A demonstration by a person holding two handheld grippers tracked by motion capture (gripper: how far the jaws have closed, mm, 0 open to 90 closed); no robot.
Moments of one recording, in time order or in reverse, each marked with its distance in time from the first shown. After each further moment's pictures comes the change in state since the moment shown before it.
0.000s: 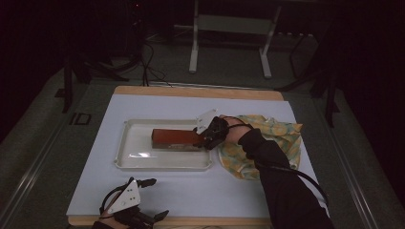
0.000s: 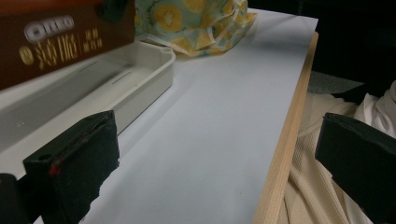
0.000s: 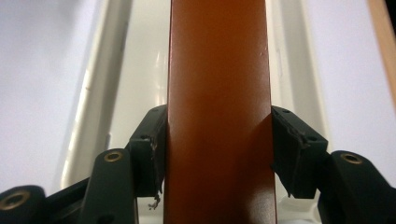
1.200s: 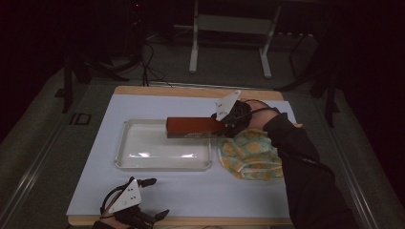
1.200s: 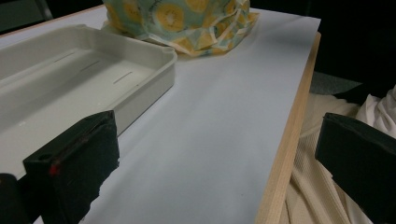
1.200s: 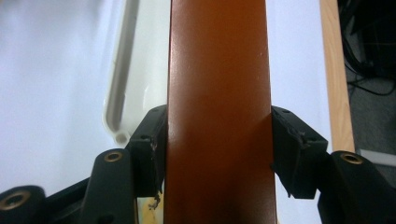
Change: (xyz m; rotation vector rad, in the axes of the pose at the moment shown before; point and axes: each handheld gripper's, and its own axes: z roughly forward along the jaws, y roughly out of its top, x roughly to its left) left arm 0.000 0.001 0.001 0.004 0.004 0.000; right arm -0.007 0.016 -0.096 0.069 -0.035 -0.052
